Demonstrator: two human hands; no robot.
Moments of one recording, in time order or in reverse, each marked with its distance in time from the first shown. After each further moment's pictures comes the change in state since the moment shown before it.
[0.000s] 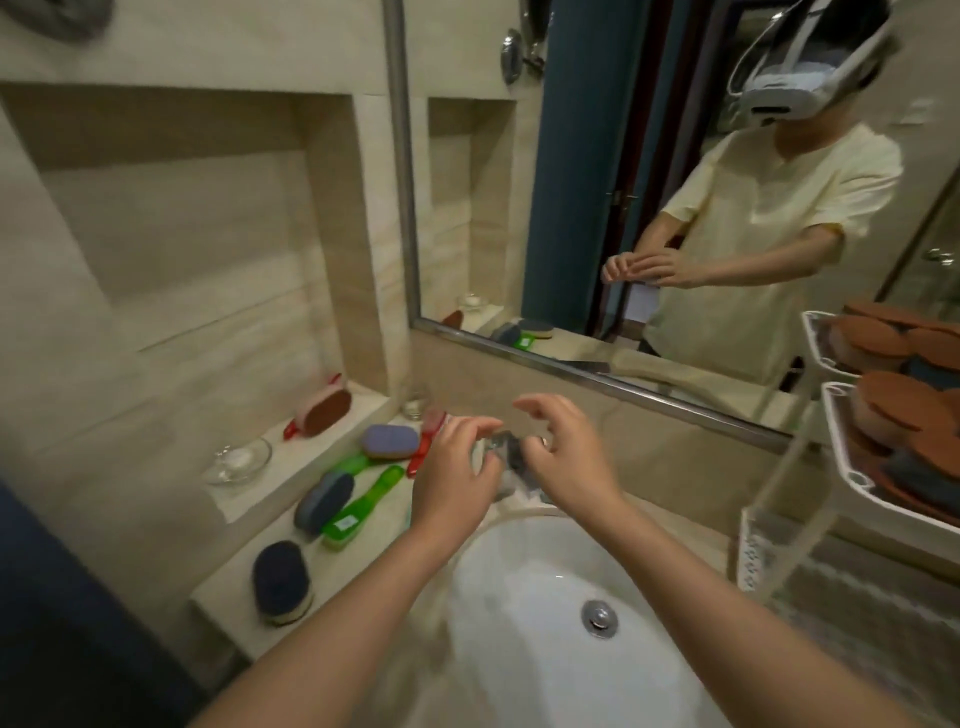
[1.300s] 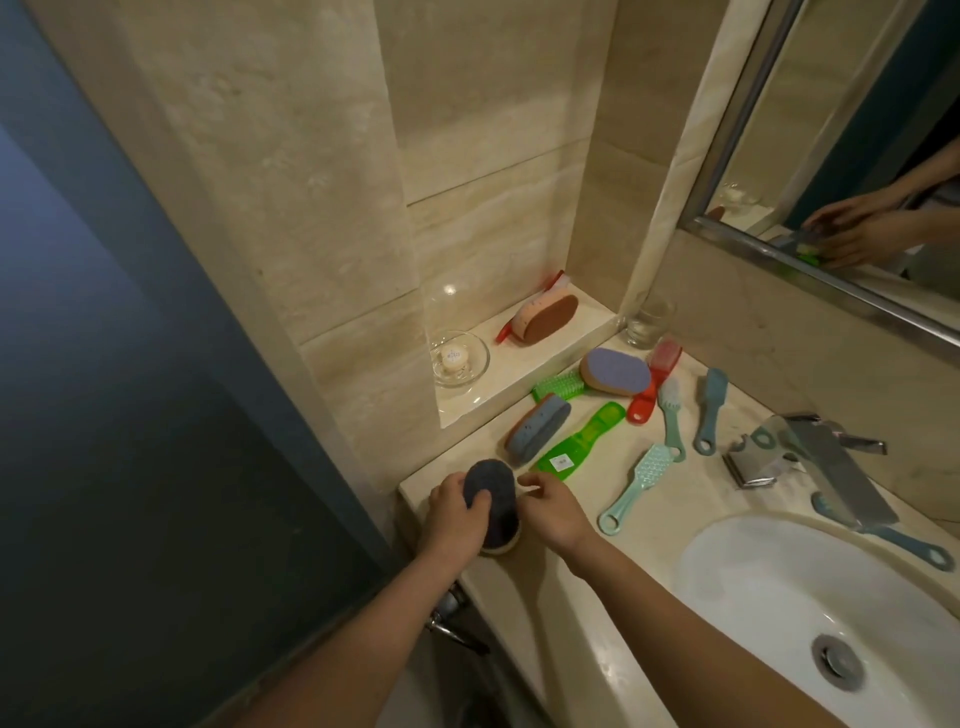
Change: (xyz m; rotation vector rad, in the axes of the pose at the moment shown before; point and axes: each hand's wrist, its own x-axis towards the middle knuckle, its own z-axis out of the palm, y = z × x) left_hand -0.081 -0.264 -0.133 -0.067 -0.036 -1.014; right_hand -0.023 -0.040 0.345 0.247 -0.748 0.625
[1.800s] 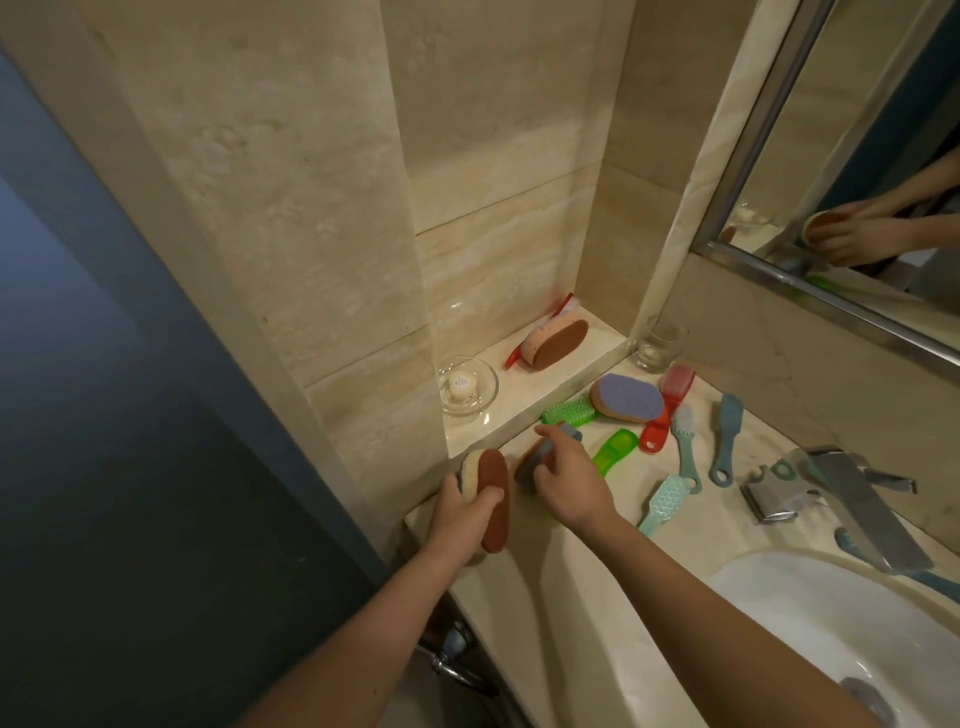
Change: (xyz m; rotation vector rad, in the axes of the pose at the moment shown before) left_hand 0.028 0.028 -0.014 -0.379 0.002 -0.119; right_hand 0.034 -0.047 -0.032 -0.291 0.180 -0.309
